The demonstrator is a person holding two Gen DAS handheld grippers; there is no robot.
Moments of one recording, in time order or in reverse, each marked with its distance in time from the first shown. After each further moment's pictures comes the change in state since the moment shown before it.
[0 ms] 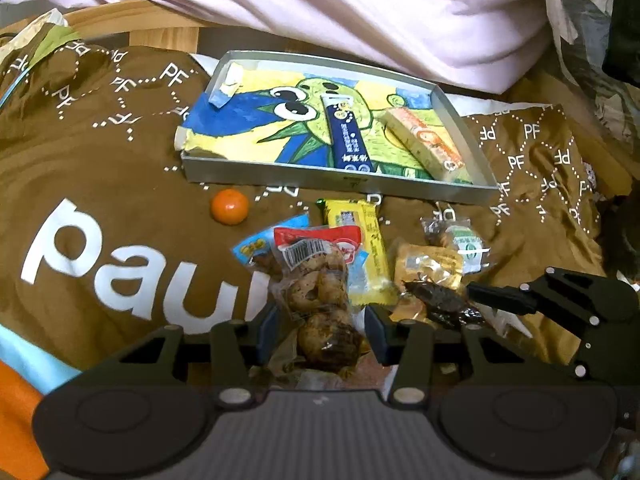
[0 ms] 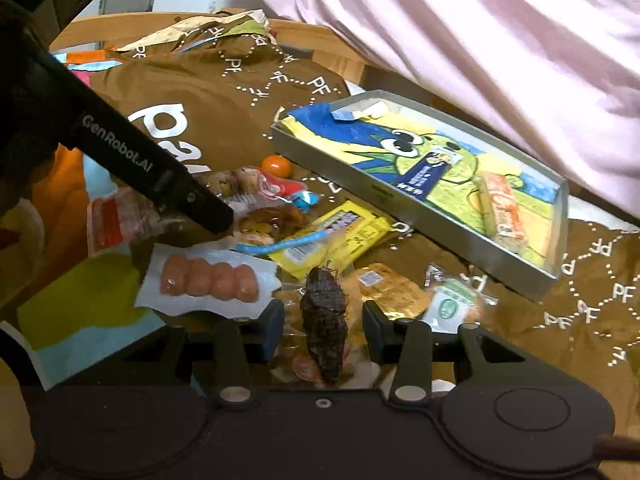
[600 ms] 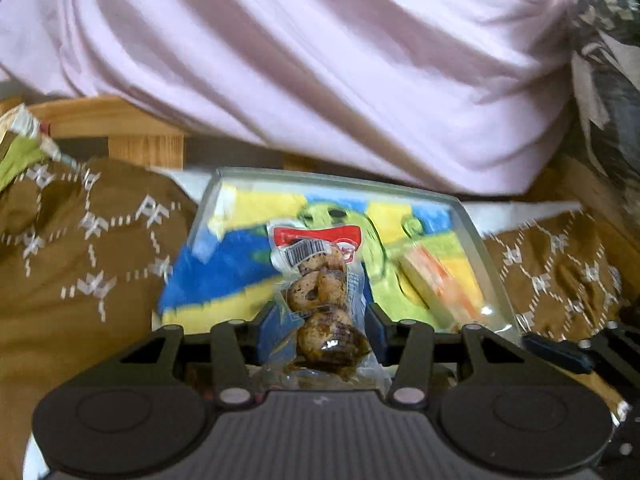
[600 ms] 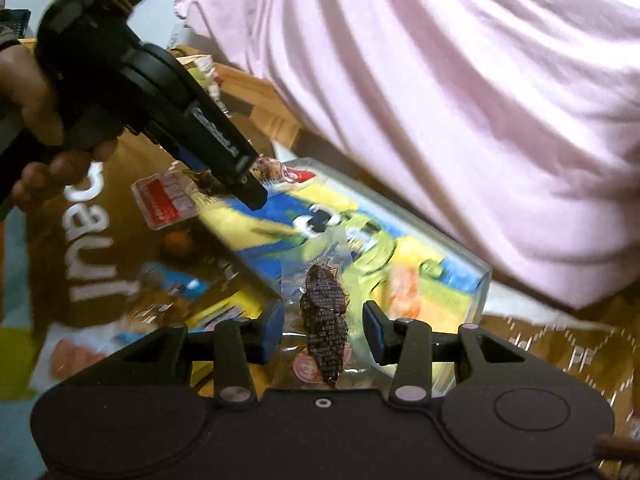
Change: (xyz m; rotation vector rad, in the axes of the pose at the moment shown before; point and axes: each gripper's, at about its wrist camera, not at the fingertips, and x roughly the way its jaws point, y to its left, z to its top) left arm 0.038 0.000 0.127 0.001 -0.206 0.043; right arm 0.009 -0.061 0.065 -0.085 -0.135 -0.175
